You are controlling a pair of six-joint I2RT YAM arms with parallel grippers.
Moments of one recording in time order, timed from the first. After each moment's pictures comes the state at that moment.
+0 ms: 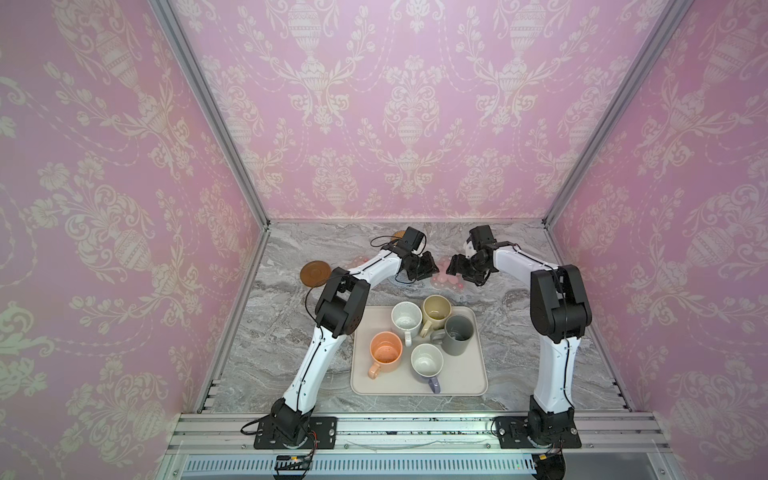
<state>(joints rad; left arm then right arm) -0.55 2.48 2.04 -0.45 0.46 -0.87 0.17 2.09 1.52 -0.55 -0.26 0.44</state>
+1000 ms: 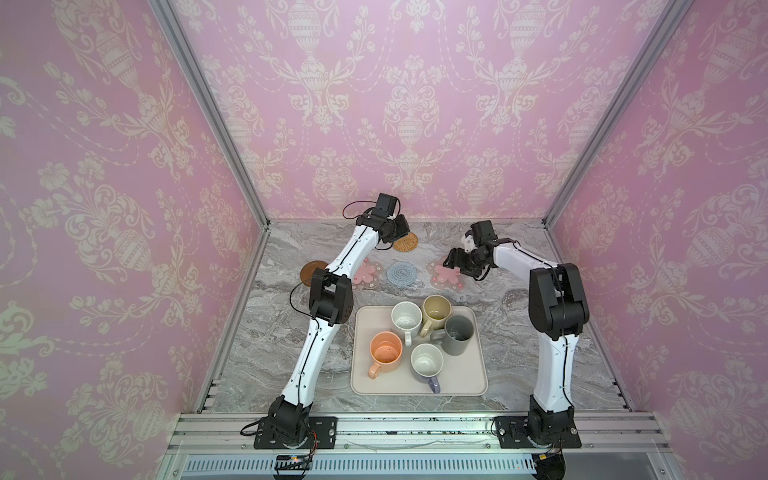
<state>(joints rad) -0.36 2.67 2.61 -0.72 0.23 -0.72 0.16 2.12 1.58 -0.52 -0.33 0.44</state>
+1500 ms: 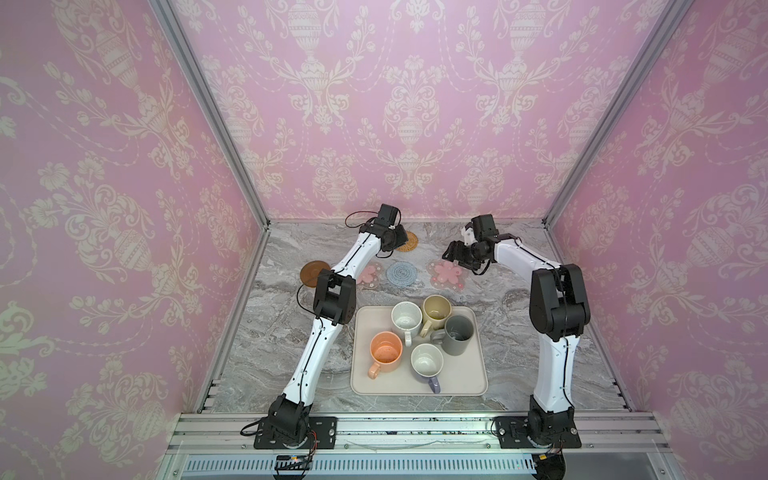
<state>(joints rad) -0.36 2.76 2.61 -0.67 0.17 -0.72 0.17 2.11 1.64 -0.51 -0.33 0.46</state>
